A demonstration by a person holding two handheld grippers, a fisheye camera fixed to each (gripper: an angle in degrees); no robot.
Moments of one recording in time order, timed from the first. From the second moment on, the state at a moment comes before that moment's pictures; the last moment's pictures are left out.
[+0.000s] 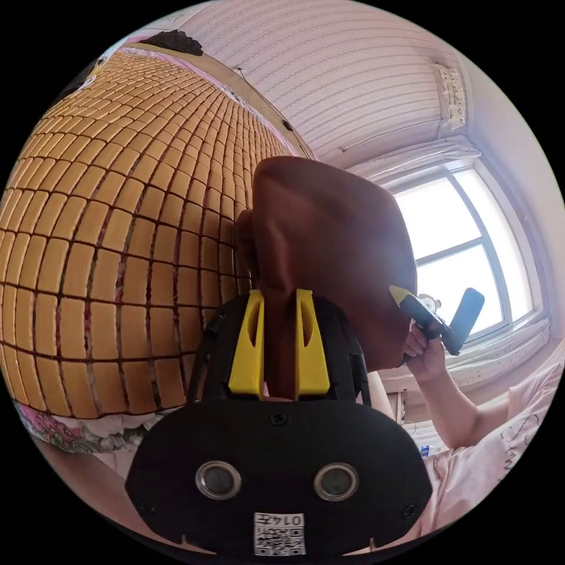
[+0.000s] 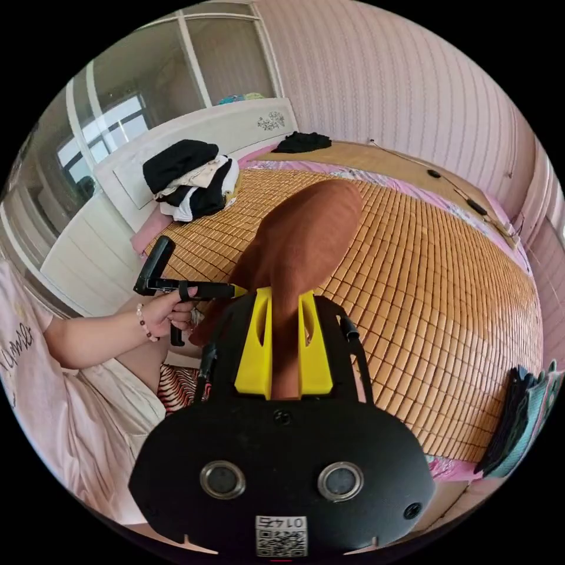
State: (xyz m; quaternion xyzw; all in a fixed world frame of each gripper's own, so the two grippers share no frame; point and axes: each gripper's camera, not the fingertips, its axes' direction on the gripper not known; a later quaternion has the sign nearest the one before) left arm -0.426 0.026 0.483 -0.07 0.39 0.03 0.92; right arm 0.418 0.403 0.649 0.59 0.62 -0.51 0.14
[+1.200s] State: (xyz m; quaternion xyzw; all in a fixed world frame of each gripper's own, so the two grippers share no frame) left arm 0.217 0.159 0.406 -0.11 0.40 0.56 0.72; right arm 0.667 0.793 0.416 0.89 0.41 -0.18 0.05
